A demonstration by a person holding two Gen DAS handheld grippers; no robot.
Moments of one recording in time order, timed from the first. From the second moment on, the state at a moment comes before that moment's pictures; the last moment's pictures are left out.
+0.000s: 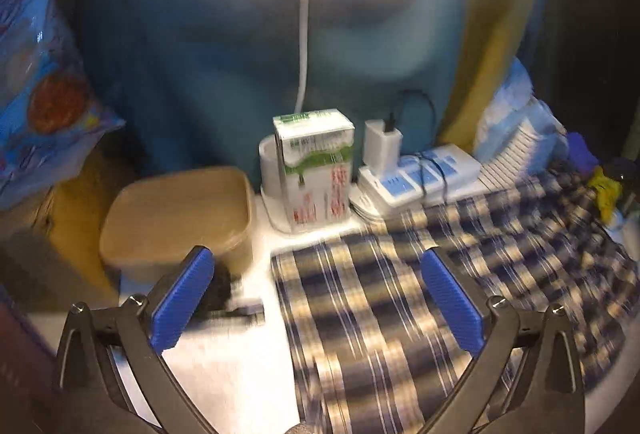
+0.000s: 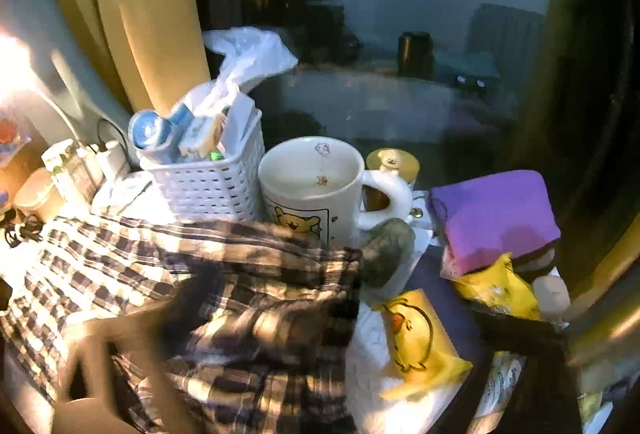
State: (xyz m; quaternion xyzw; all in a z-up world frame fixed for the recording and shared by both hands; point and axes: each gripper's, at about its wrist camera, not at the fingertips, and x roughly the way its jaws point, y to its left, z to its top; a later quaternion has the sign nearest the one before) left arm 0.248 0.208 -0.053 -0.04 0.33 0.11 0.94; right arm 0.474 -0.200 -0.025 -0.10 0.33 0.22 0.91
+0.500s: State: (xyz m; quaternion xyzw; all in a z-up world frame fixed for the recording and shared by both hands) left arm 0.170 0.160 -0.120 -0.12 0.41 0.05 0.90; right arm 0.366 -0.264 -0.049 -0.14 0.37 0.26 0.88
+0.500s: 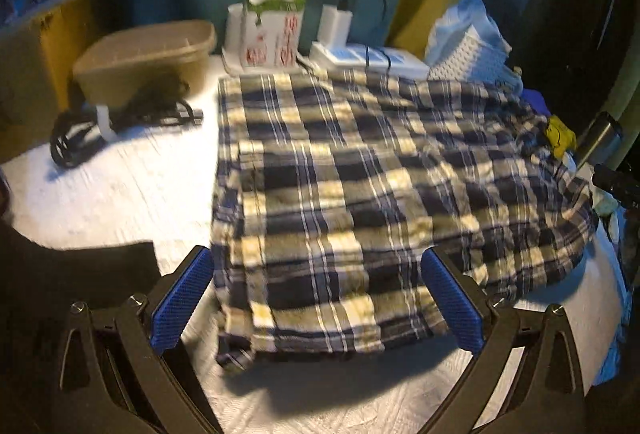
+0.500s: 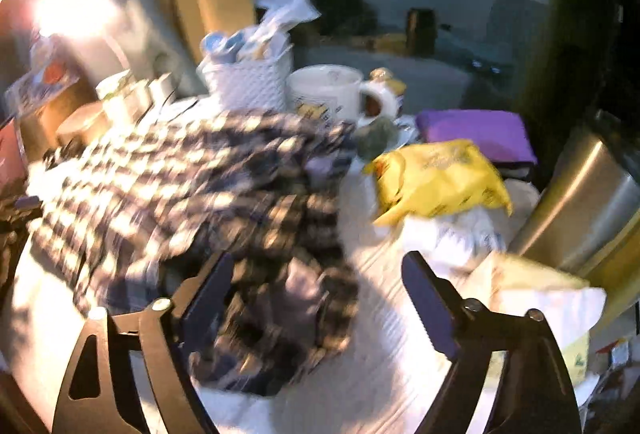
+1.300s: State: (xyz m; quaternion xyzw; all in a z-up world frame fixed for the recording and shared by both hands) left arm 0.089 0.120 -0.039 -0.08 0.34 0.04 0.94; right arm 0.297 -0.260 0.004 -0.20 0.29 0.24 0.90
